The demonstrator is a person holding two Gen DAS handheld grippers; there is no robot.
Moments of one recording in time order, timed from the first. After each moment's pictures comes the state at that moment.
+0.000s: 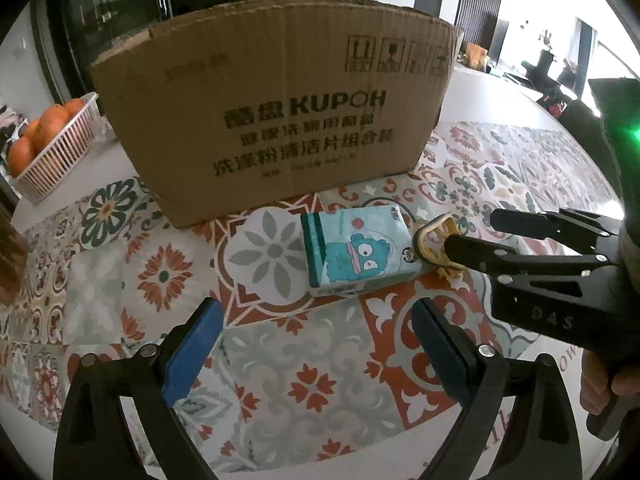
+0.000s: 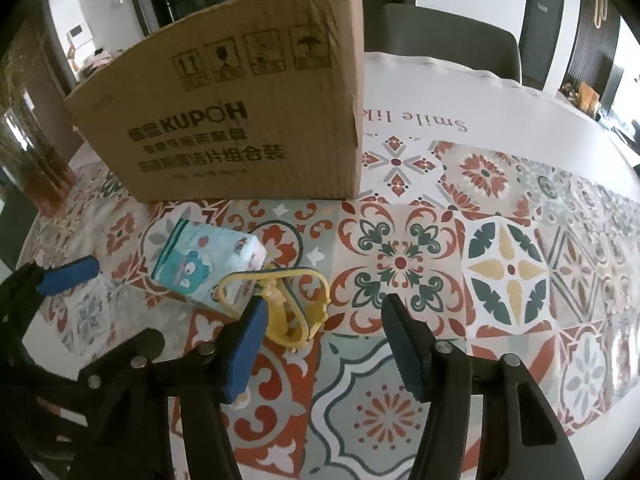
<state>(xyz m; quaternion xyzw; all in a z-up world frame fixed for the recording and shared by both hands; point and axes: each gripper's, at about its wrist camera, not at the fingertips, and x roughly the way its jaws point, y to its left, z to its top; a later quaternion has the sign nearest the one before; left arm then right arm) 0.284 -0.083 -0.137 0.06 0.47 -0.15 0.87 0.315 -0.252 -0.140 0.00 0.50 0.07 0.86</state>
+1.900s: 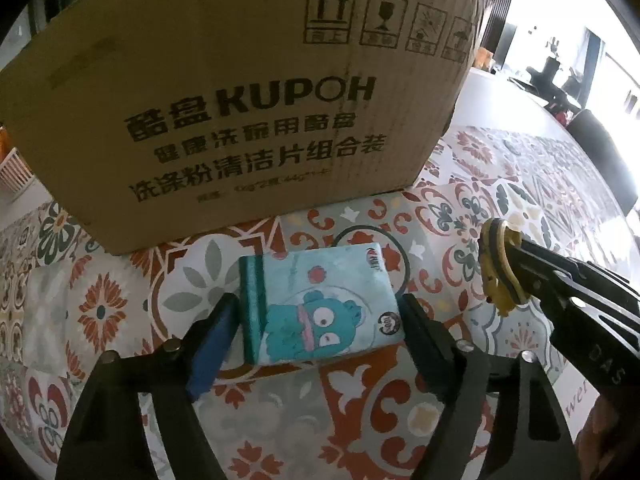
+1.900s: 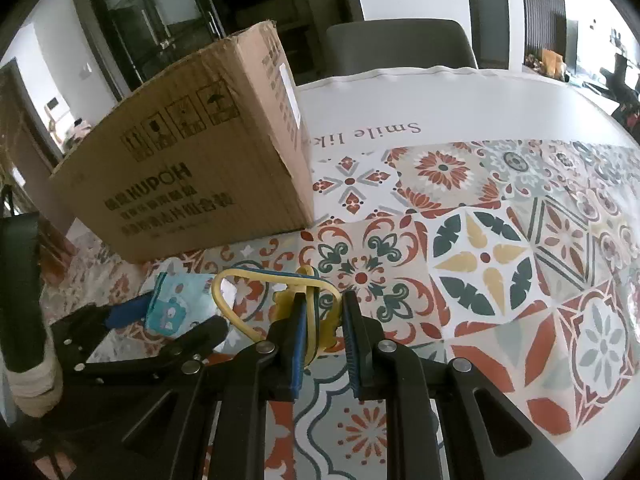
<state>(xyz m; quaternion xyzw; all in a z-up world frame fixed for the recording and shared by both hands) 0.328 -0.125 -0.165 0.04 0.48 -0.15 0.86 0.309 -0.290 -0.135 0.10 0.45 0.03 0.89</state>
